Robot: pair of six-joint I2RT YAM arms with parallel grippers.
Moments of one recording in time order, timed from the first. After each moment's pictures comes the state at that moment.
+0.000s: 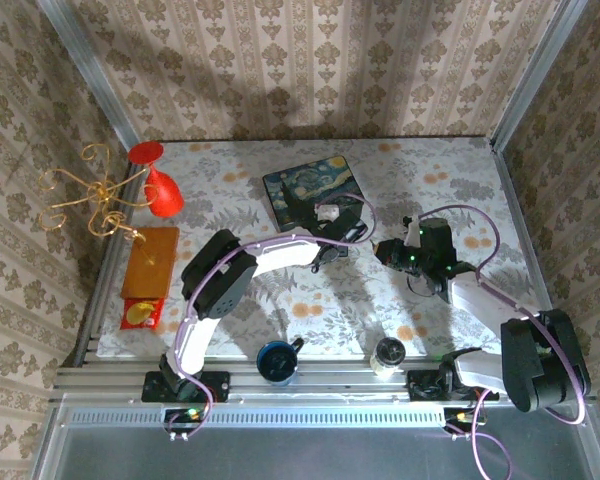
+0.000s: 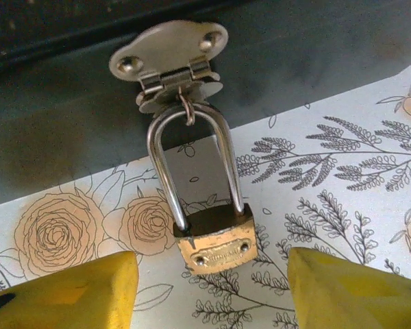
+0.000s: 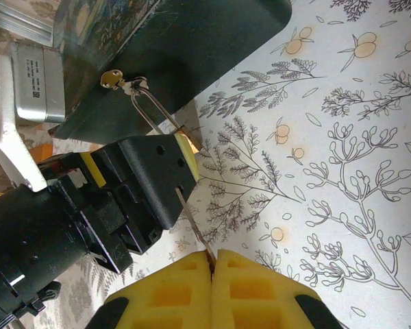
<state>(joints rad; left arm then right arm) -0.96 2.11 1.50 -0.46 -0.46 -0.79 0.18 1.25 0.52 0.06 -0.44 0.63</state>
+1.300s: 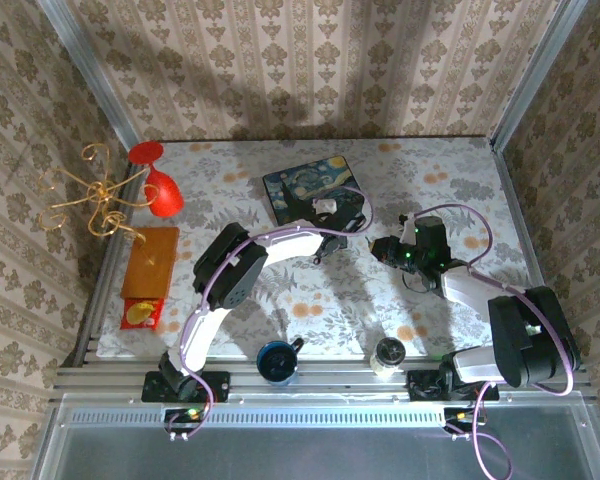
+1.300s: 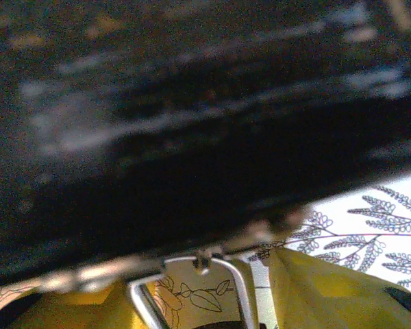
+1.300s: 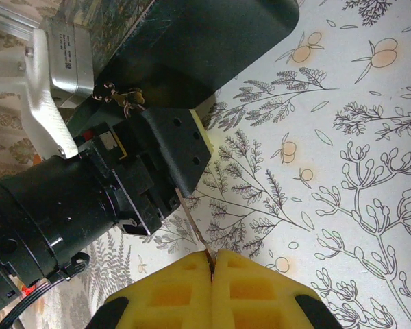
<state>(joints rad) -0.91 2.23 1.61 -0.46 -0.46 -0.80 0.18 1.37 0.52 0.21 -0.47 0.66</state>
